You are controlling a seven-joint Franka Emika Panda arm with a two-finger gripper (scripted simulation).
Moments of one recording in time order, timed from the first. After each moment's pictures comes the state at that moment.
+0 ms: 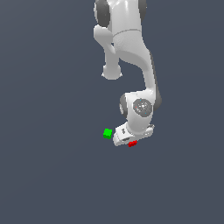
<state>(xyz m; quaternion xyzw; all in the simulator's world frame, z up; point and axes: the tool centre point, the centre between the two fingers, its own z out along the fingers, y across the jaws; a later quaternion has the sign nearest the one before) 0.044 0.106 0.026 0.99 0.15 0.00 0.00</state>
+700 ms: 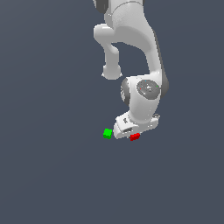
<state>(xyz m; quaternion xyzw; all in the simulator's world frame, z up) 0.044 0.106 0.106 0.99 0.15 0.00 0.00</state>
